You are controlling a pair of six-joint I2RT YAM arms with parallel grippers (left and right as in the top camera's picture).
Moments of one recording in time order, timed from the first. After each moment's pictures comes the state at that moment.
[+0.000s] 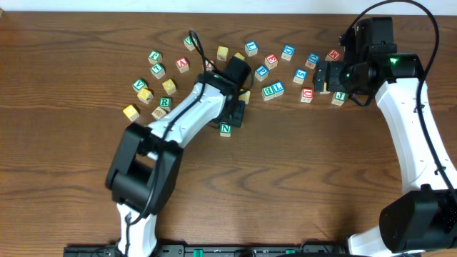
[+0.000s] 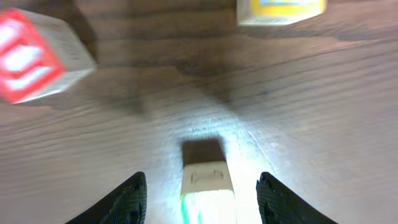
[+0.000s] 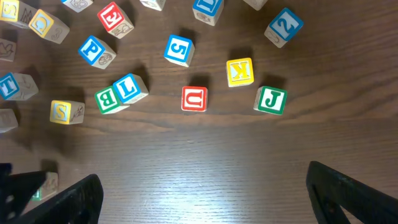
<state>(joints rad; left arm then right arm) -0.52 2.03 1.52 -0.86 -0.01 -0.29 0.06 1.69 1.57 -0.98 -0.07 0.14</state>
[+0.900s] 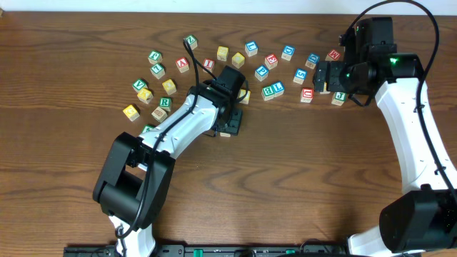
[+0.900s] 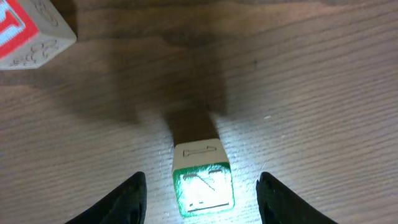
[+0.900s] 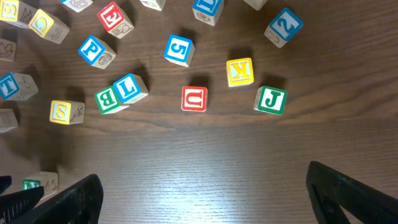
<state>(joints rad) -0.52 1.94 1.35 -0.73 0.04 -0.27 0.06 1.69 1.57 -0.98 -0.07 0.14</state>
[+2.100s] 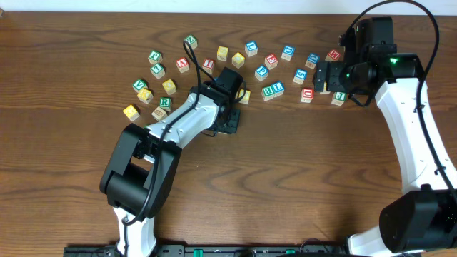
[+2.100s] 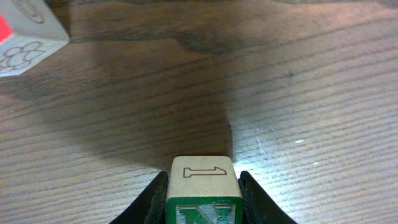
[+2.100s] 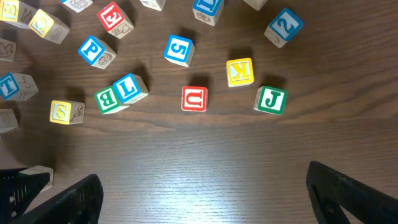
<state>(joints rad) -0.50 2.00 1.34 -0.69 0.03 -0.29 0.06 1.69 1.57 -0.98 -0.07 0.14</state>
